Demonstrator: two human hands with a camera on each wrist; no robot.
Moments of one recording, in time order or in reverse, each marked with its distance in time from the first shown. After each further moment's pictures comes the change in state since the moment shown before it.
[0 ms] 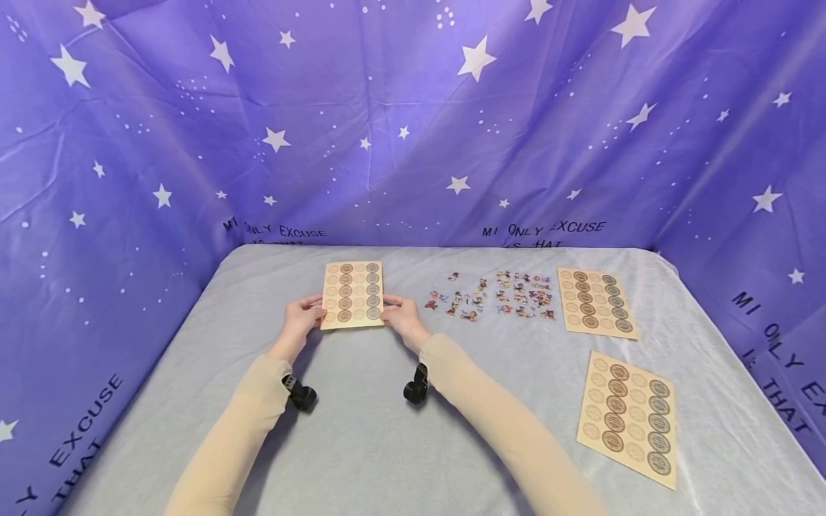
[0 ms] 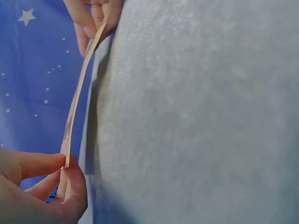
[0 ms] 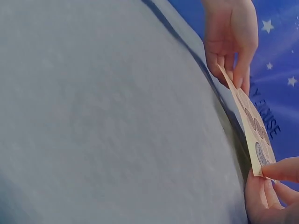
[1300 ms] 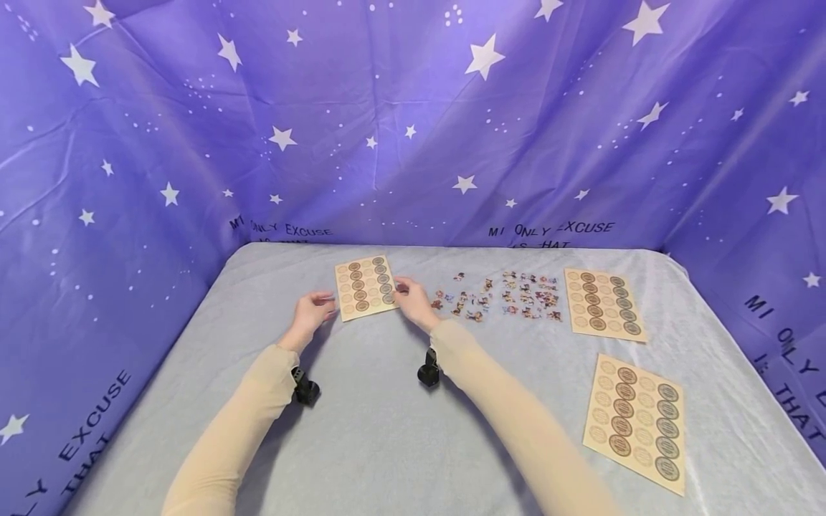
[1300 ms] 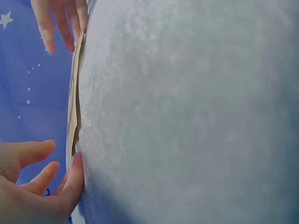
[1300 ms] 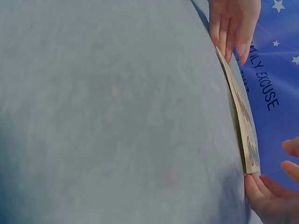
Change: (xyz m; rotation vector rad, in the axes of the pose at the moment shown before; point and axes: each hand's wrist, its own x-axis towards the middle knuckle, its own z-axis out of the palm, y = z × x) left_hand 0.078 -0.061 -0.001 -0.019 -0.054 0.240; right_hand 0.075 0.033 -0.026 -0.389 -0.051 -0.331
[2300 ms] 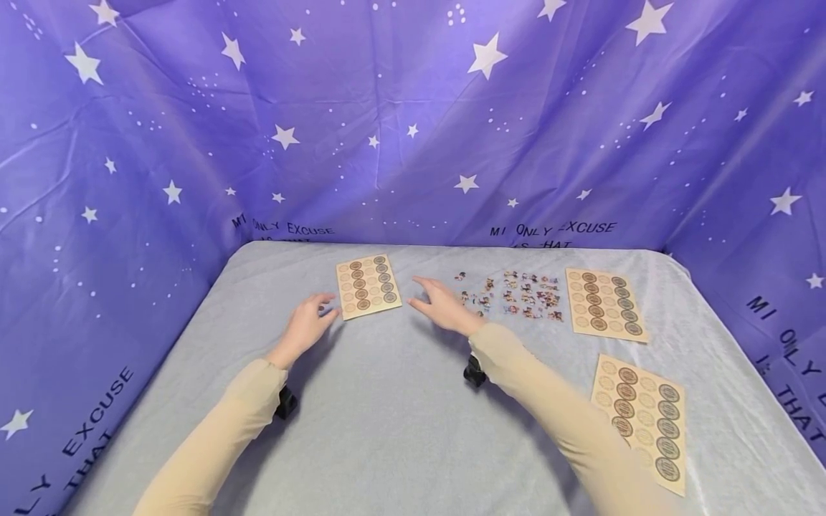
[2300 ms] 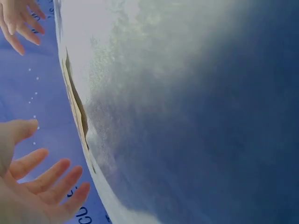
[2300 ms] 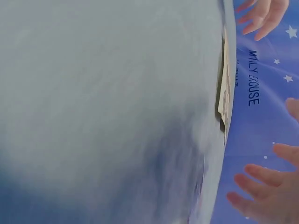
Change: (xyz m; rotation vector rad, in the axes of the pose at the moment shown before) left_hand -0.081 0.086 -0.001 0.746 -0.099 0.332; right_hand -0.055 -0.053 -0.067 -0.490 -0.217 -0.156
